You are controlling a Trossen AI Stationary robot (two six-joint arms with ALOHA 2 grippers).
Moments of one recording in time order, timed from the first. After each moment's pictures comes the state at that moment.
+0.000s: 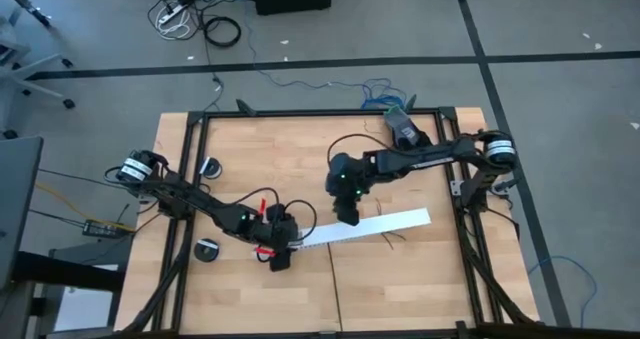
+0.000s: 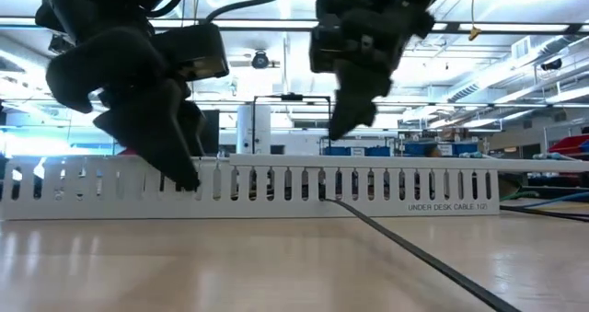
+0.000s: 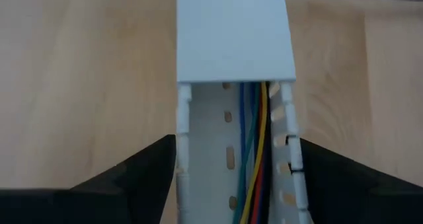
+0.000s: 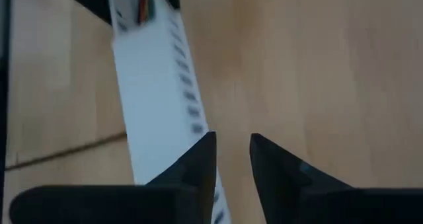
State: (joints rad) left arm -0.37 1.64 0.80 -0.11 -0.25 -0.45; right arm -0.05 1.73 1.19 -0.45 -0.24 0.20
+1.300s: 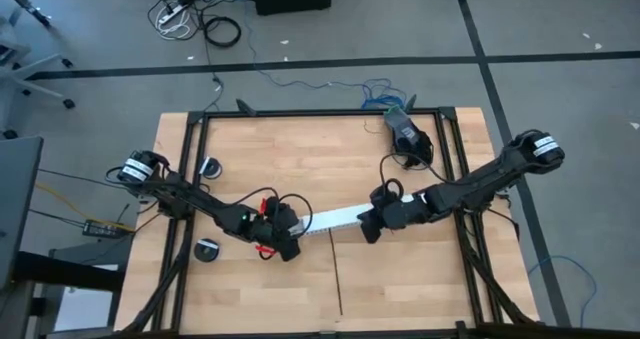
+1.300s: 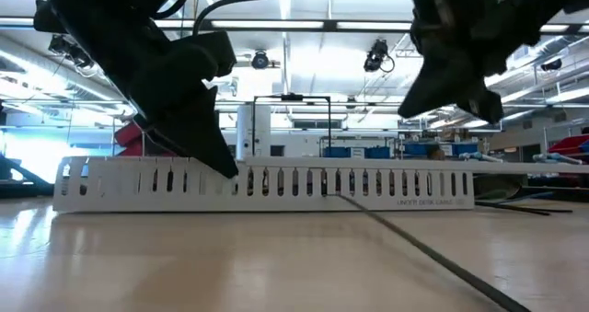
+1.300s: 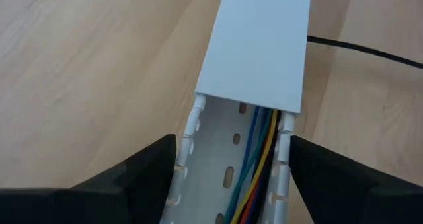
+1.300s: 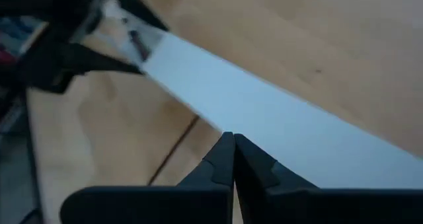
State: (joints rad) left arm -0.37 1.66 0.80 -0.09 -0.49 -0.67; right arm 0.34 1.34 0.67 -0.07 0.42 1.05
